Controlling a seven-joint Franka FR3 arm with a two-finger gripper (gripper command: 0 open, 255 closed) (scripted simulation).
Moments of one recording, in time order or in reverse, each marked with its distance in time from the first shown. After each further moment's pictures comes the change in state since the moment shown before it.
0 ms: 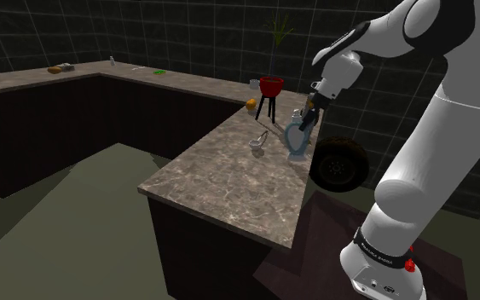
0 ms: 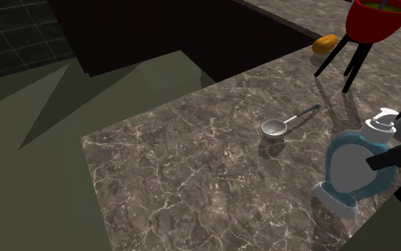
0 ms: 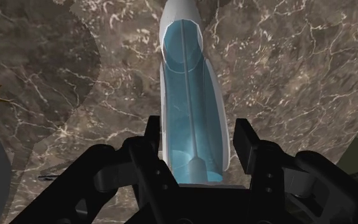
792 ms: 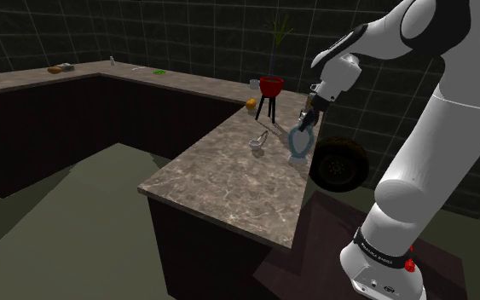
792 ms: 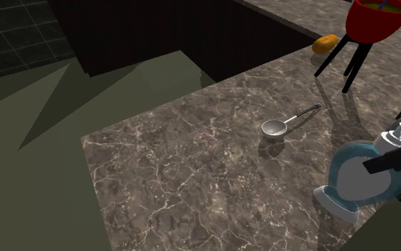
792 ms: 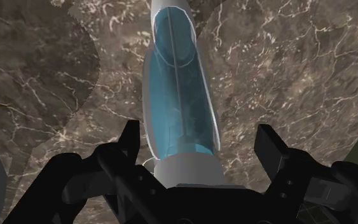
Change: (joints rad) arm 0.001 0.015 0.001 -0.012 0.016 0.021 -0.017
